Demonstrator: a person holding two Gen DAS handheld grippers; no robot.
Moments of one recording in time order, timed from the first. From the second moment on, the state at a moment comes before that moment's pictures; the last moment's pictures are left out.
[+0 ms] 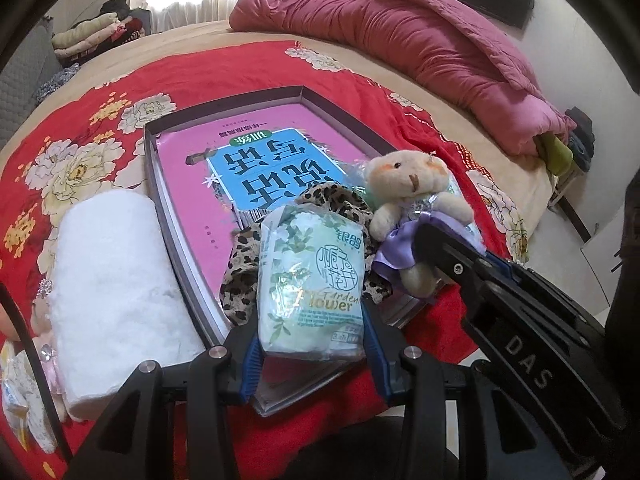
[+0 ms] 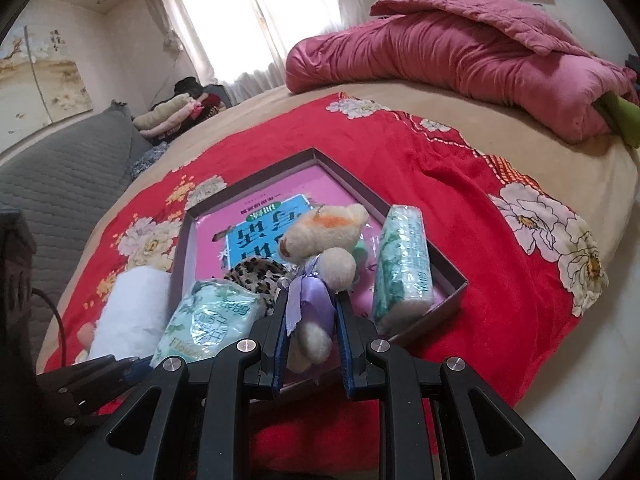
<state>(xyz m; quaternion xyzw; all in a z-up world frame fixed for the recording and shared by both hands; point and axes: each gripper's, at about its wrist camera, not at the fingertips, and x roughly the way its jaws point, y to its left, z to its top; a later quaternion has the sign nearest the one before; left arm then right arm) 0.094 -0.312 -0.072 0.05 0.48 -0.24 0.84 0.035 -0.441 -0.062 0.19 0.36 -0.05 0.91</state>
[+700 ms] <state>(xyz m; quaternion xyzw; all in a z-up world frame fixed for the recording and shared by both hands) 0.100 -0.326 -0.075 0.06 0.49 -0.24 0.84 0.036 -0.460 -0.076 0.23 0.36 -0.06 0.90</state>
